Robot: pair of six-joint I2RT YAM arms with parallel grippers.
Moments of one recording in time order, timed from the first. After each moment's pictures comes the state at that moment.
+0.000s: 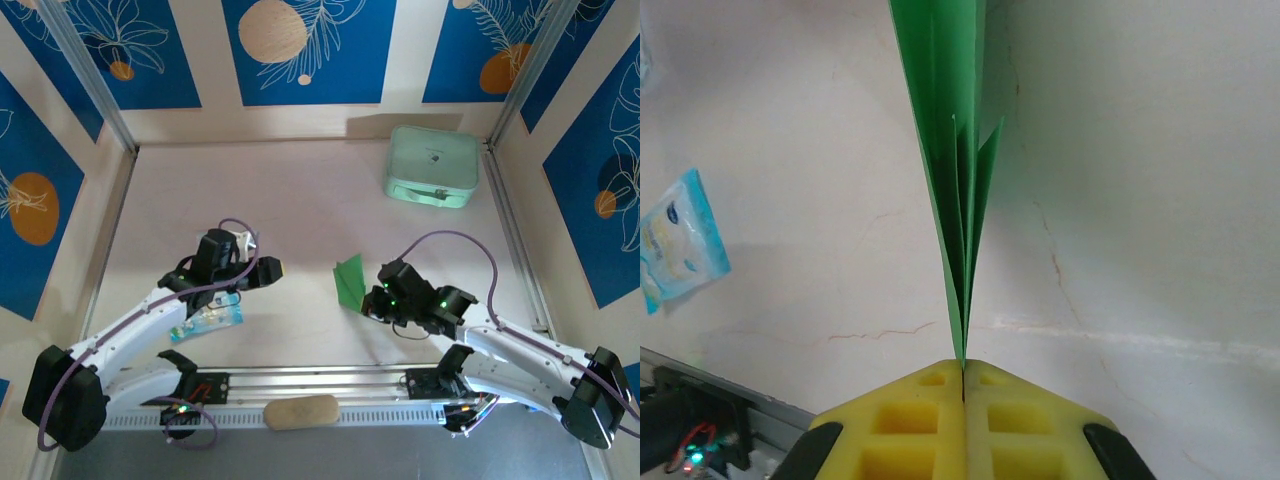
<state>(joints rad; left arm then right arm) -0.52 1.04 0.61 -0.29 0.38 -0.70 0.84 0.87 0.55 -0.61 -0.07 1.05</state>
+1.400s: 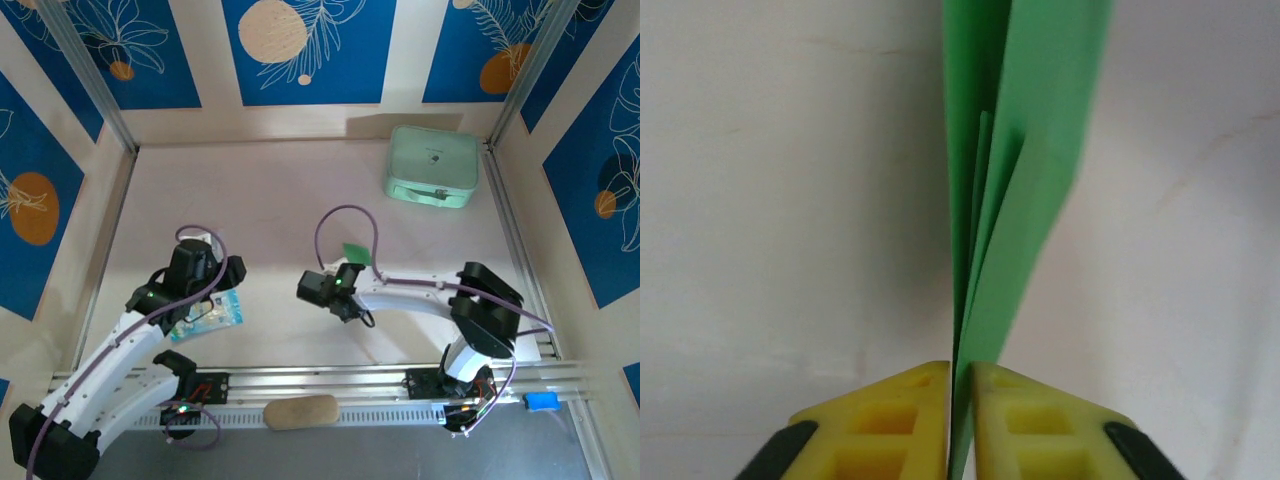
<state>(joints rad) -0.45 0.78 0.63 -0.61 -0.05 -0.63 1.13 1.64 1.06 -1.02 0.49 0.69</state>
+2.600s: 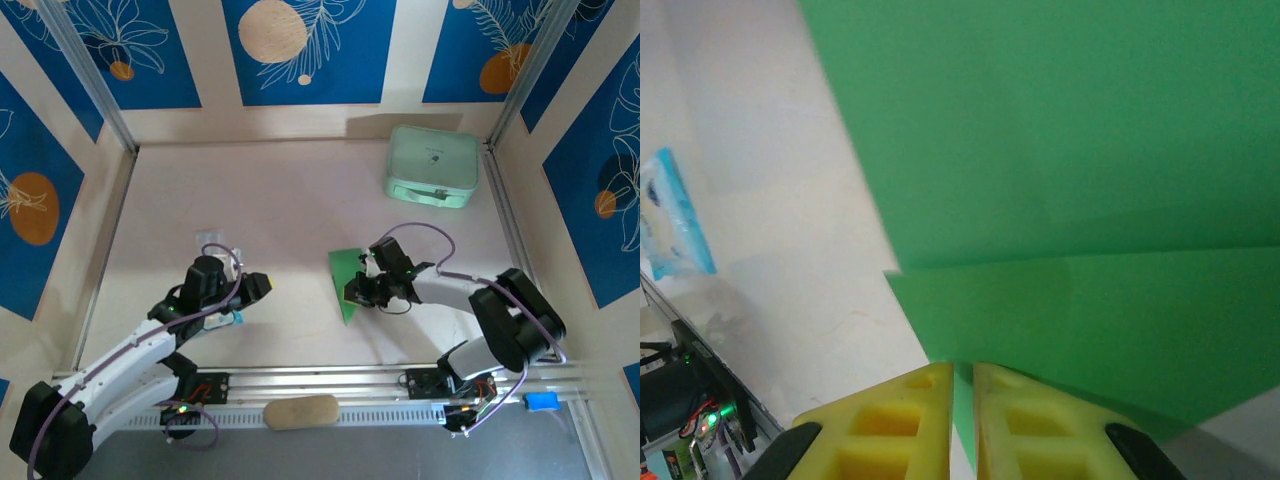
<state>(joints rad) -0.54 0.81 0.36 -0.13 0.36 -0.96 0.56 1.46 0.55 -0.14 -0.52 0.78</state>
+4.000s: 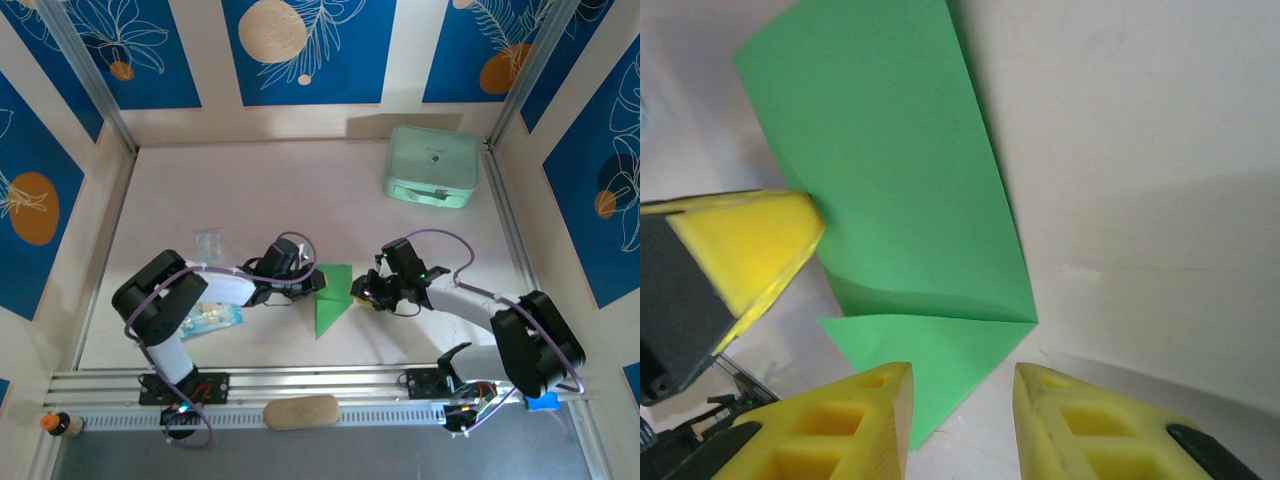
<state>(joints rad) -0.77 1.72 0.68 0.32 0.38 -1.05 0.51 1.30 0.50 -0.22 -0.49 0.95</state>
